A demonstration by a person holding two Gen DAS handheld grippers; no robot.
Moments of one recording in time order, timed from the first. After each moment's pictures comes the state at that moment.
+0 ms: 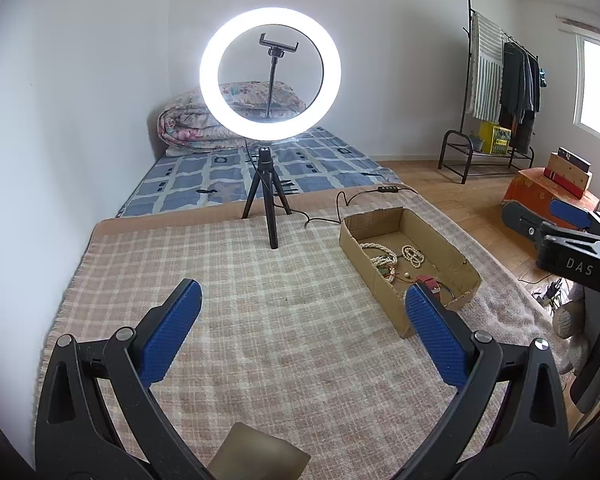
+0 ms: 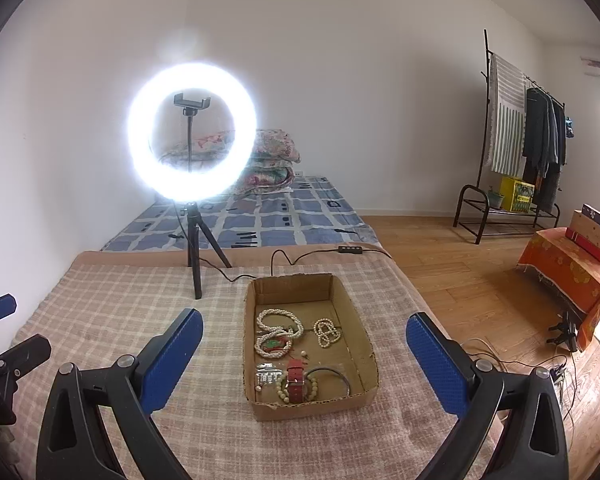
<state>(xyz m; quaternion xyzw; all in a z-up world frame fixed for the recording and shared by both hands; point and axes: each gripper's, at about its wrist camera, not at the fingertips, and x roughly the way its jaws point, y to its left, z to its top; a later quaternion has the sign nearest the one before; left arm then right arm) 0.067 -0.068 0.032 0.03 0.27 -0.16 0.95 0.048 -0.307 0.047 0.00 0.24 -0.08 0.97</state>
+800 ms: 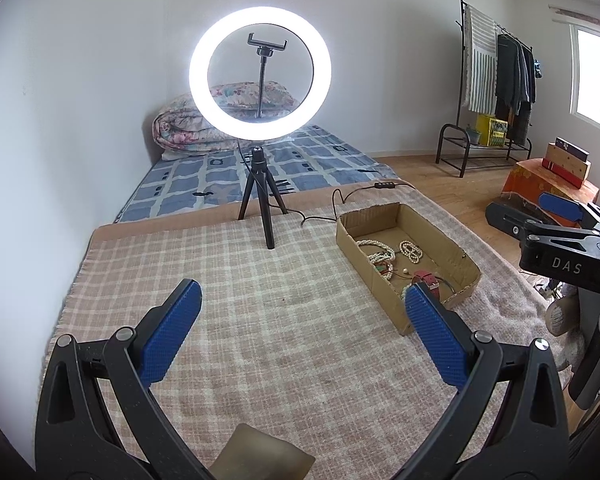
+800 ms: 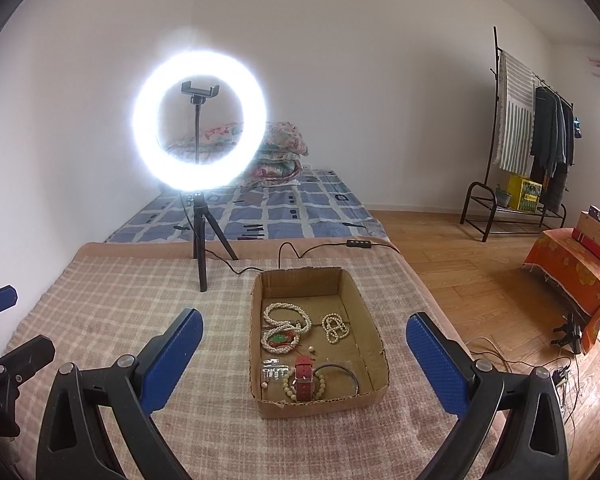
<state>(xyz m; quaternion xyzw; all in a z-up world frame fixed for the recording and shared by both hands) 0.069 -0.078 0.030 0.05 0.27 -0.16 0.95 0.057 -0.303 0.040 -0.01 0.26 -0.07 0.96</state>
